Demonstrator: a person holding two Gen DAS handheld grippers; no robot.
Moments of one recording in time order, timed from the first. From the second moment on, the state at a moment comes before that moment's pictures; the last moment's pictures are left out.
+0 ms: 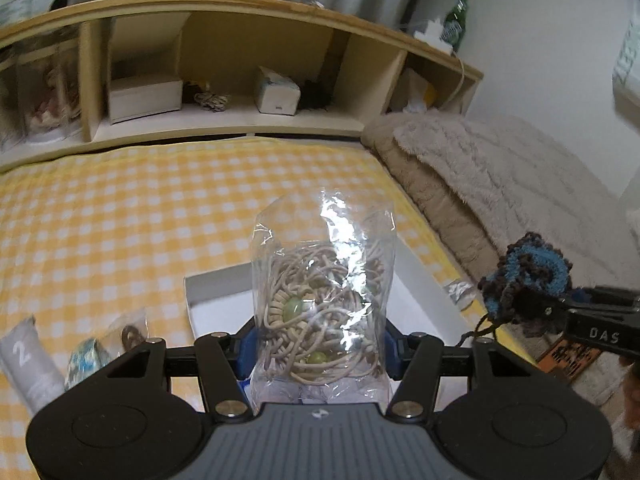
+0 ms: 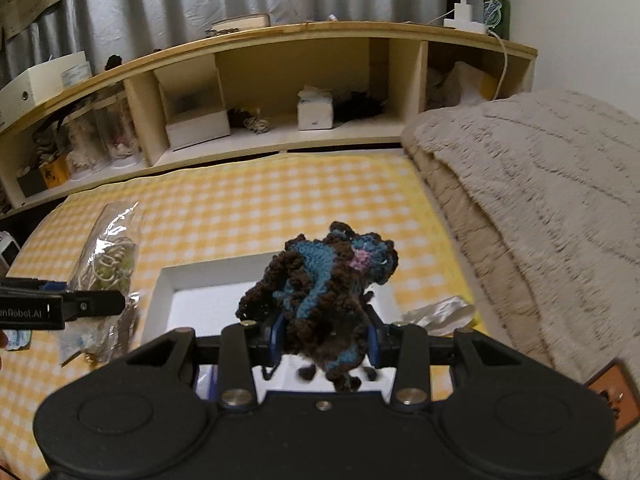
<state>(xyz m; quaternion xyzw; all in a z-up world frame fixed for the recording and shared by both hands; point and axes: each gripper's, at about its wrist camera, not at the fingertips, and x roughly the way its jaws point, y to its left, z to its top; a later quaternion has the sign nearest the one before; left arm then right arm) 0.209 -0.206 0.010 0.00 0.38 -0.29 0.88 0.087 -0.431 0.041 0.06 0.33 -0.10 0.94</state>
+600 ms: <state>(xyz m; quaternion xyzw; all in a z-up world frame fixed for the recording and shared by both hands) 0.316 -0.250 -0.075 0.18 0.42 -0.36 0.81 0.162 -0.443 -0.031 0.07 0.40 -0.05 0.91</state>
